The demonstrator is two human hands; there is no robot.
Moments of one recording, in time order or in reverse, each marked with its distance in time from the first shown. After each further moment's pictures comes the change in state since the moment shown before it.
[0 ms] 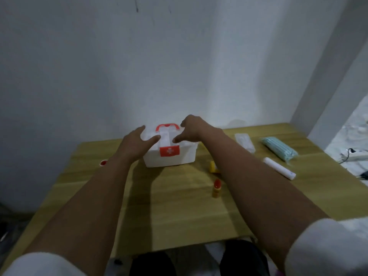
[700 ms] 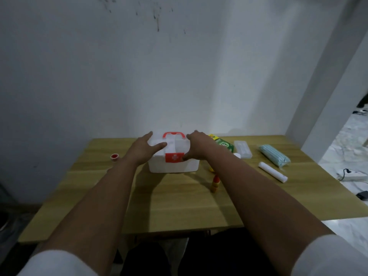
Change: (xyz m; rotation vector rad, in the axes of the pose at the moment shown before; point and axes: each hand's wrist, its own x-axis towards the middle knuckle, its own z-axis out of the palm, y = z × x) left_hand -0.042 -0.014 -0.005 -0.193 -0.055 -0.020; right_hand -0.063 -0.004 0.026 -0.259 0.028 -0.101
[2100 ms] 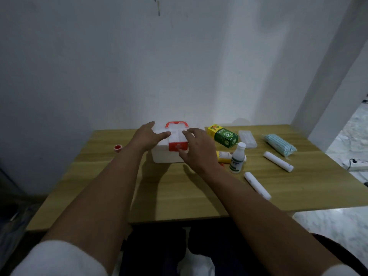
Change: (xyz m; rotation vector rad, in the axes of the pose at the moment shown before) left_hand 0.001 0.015 0.003 0.123 0.026 -0.040; right_hand -0.033 -0.017 0.071 0.044 0.615 -0.083
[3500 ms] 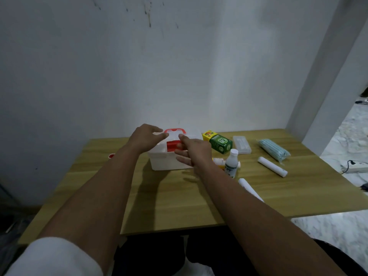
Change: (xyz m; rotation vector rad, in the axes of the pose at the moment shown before) left_hand 0.012 0.024 -0.006 0.114 0.001 0.181; right_hand 0.020 -0.009 -0.038 1.412 -0.135 0.998
